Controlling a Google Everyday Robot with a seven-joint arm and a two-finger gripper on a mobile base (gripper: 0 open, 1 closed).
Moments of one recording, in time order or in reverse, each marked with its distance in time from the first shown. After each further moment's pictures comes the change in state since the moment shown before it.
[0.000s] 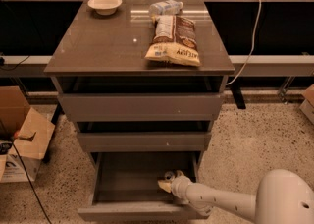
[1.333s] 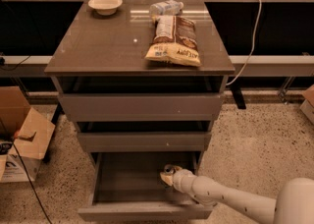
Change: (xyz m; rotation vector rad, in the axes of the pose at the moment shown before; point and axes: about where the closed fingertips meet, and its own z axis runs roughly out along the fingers) arm -0.048 0.009 -0.030 -0.109 -0.066 -0.036
